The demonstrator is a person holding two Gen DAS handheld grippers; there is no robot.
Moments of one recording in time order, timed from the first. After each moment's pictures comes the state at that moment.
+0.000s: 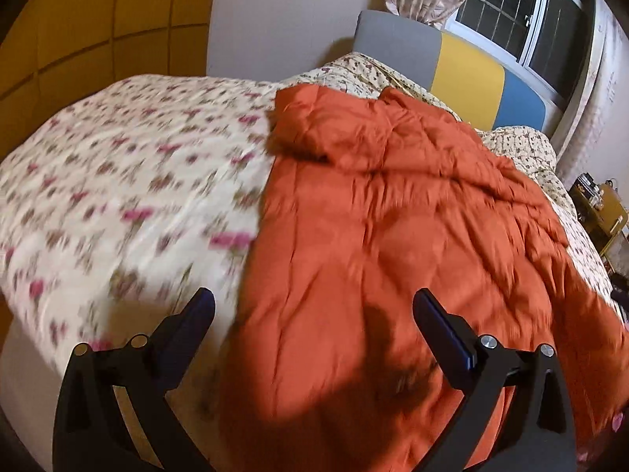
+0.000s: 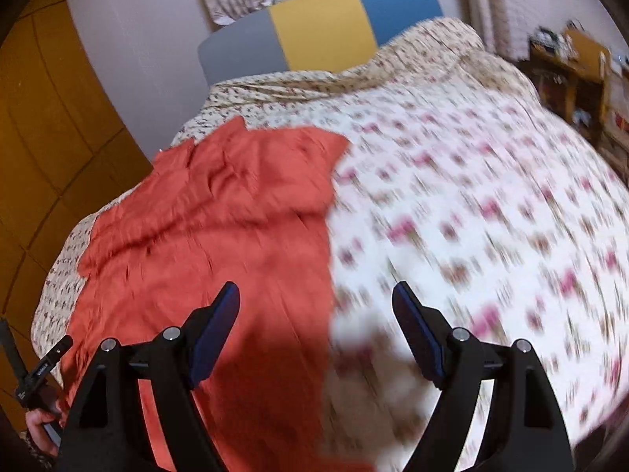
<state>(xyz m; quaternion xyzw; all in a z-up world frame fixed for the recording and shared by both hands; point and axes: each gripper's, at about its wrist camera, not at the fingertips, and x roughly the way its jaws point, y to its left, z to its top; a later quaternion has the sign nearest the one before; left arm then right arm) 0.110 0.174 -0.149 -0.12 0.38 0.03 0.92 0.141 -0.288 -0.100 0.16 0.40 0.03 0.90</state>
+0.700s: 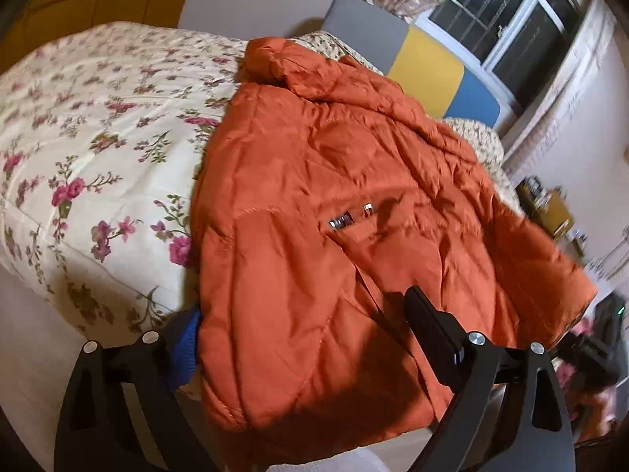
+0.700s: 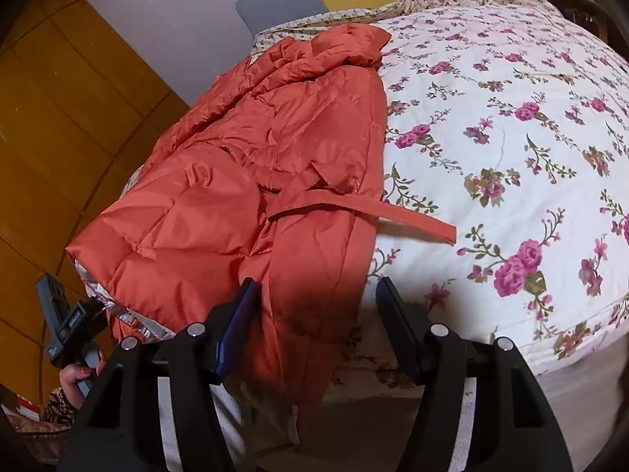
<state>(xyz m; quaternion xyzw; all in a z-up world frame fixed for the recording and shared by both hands) 0.040 0.150 -0.174 -0.19 0.39 -0.06 0.90 0.040 -0.249 -0.161 0.21 0.45 0.14 0.86</state>
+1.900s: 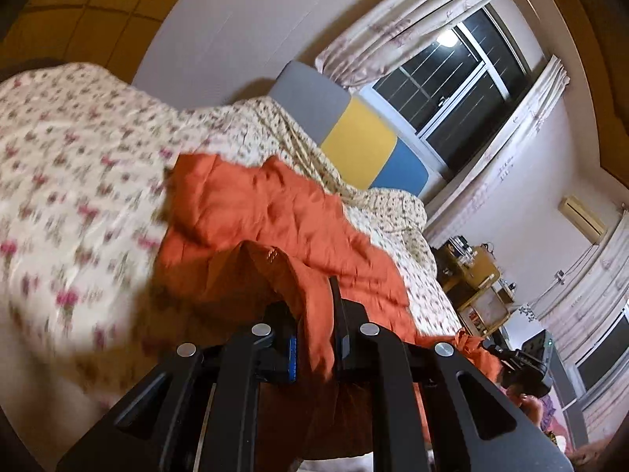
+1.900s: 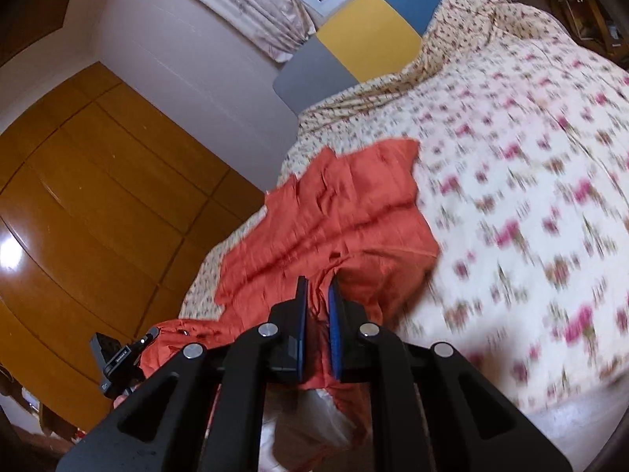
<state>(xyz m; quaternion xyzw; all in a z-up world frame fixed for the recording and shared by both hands) 0.039 0.190 -0.051 -0.29 0.26 -0.16 0.91 0.057 -0.343 -0.052 0.34 0.33 0.21 0.86</state>
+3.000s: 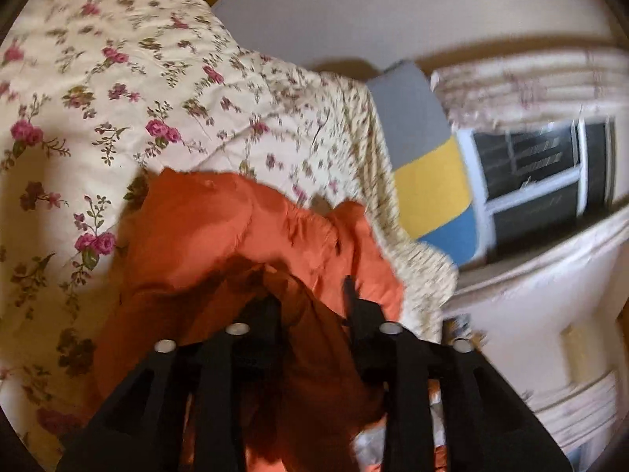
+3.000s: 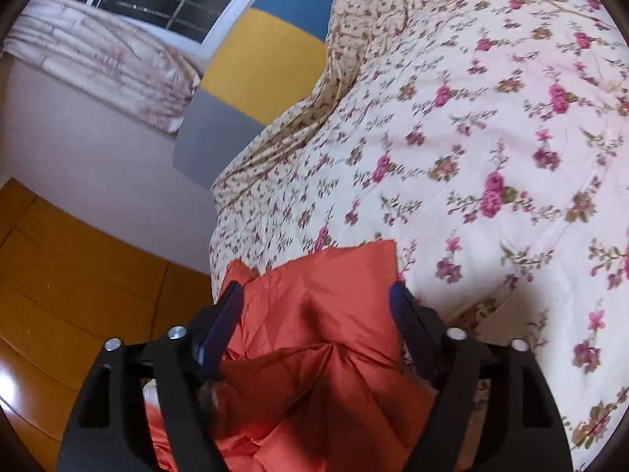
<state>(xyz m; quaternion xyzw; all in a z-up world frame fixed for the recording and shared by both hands) 0.279 0.248 -0.118 -0.50 0.33 -0.07 0.80 0.317 -0.368 -0.130 0.47 0.31 0.05 0.82</state>
